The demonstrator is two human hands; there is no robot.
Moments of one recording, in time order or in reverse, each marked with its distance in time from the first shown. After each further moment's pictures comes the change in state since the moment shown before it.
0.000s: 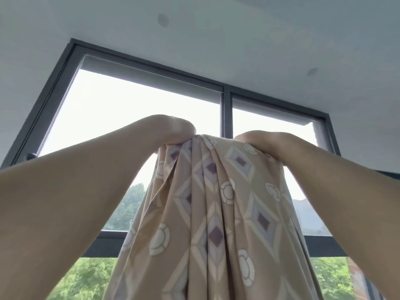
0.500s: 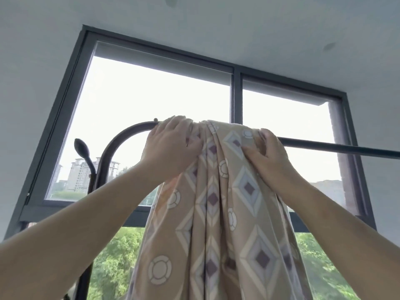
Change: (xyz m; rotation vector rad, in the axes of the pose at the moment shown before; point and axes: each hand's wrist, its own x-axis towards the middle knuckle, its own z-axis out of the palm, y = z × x) left_hand -0.067 -0.037 0.055 -0.097 0.485 0.281; right_hand -0.058 0.050 0.075 0.279 0.552 -0.379
